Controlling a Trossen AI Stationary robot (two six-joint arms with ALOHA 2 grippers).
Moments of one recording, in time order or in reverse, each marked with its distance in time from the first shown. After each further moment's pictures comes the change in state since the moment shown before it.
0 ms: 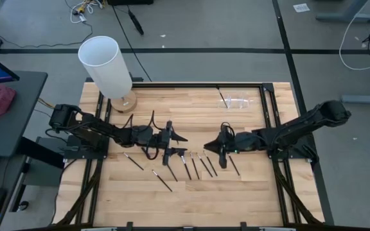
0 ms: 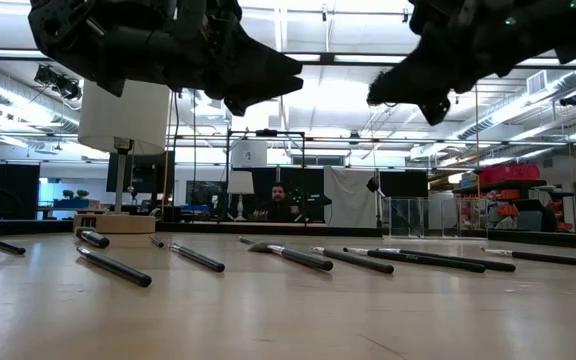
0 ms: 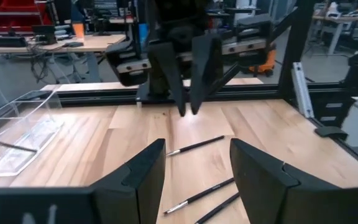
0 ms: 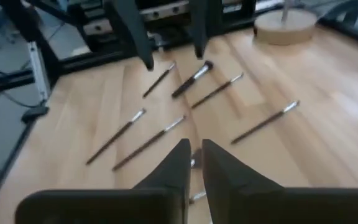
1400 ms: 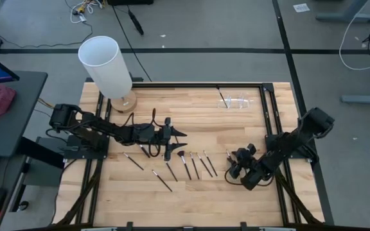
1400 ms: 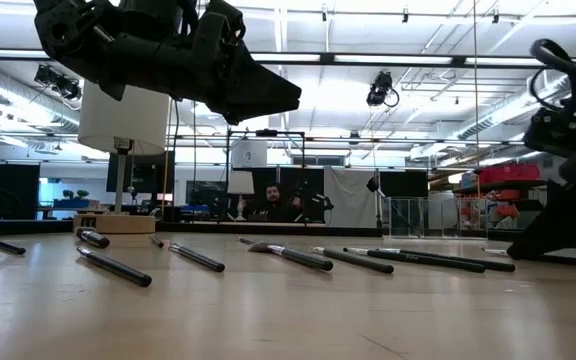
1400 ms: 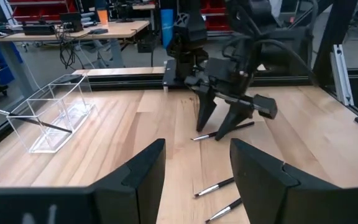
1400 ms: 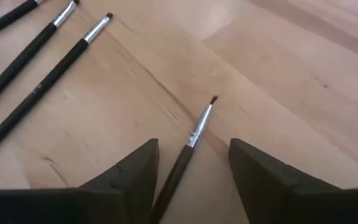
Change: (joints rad) left arm 0.034 -0.002 0.000 -0.060 -0.060 0.019; right arm 0.475 0.356 -0.104 -0.558 0.522 1.057
